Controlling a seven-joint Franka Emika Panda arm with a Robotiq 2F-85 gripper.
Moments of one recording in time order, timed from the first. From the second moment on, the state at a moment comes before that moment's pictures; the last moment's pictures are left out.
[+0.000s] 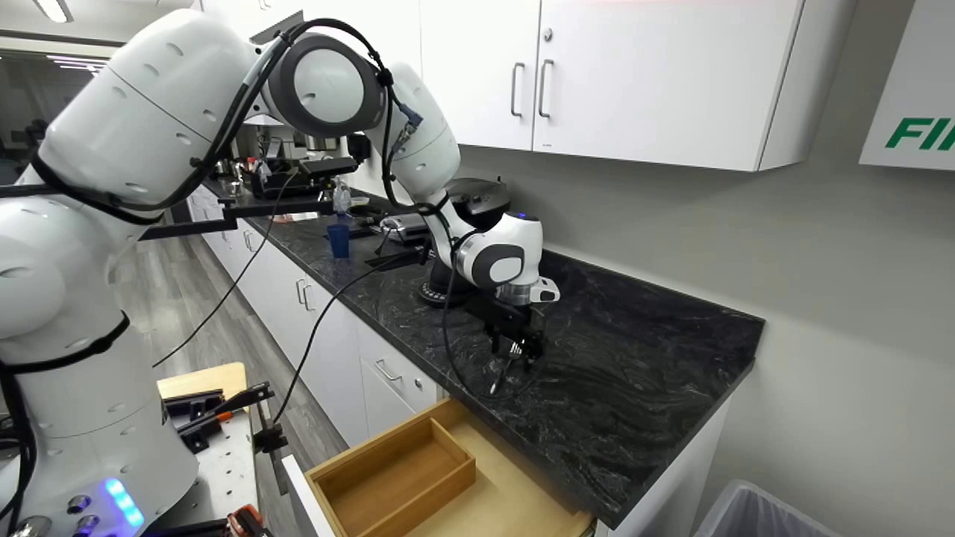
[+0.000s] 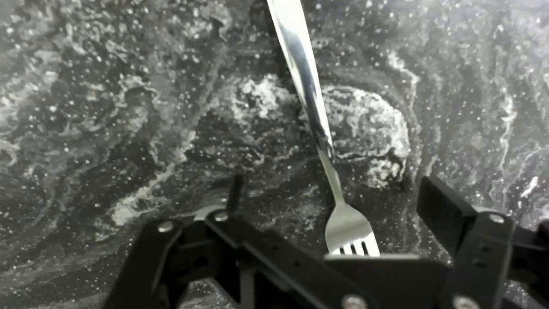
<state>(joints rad) -0.05 0.76 0.10 -1.80 -0.04 2.61 -0.25</state>
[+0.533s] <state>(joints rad) -0.05 0.77 0.10 -1.79 -0.04 2.62 -0.30</state>
